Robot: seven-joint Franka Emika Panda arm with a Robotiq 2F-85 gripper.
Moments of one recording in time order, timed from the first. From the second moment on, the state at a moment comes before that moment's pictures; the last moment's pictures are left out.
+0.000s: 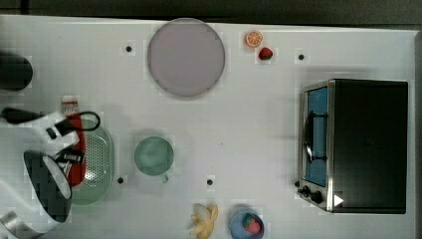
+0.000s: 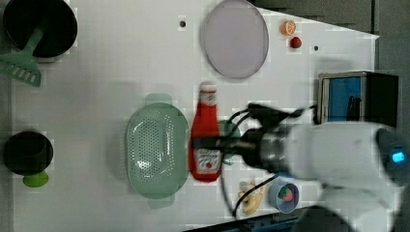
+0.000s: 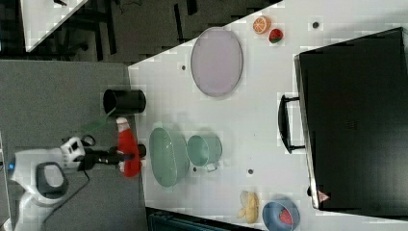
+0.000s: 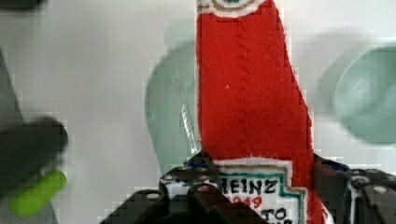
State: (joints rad) arm 0.05 0.07 0.58 -2.04 0.10 0.55 -0.01
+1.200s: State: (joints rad) arm -0.13 0.09 0.03 -2.27 -0.05 0.67 -0.37
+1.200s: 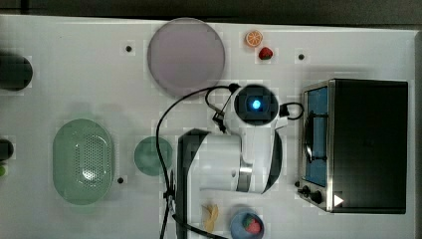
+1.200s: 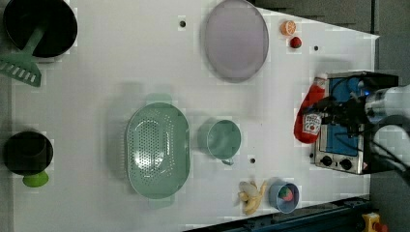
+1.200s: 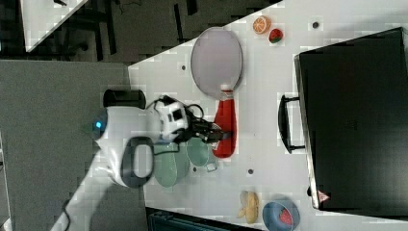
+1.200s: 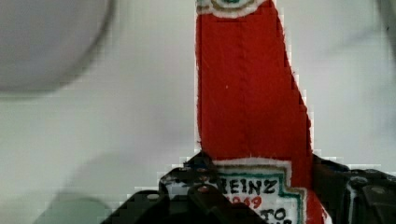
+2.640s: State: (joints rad) arm -0.09 0.07 0.07 -2.10 -0.03 0.53 -0.25
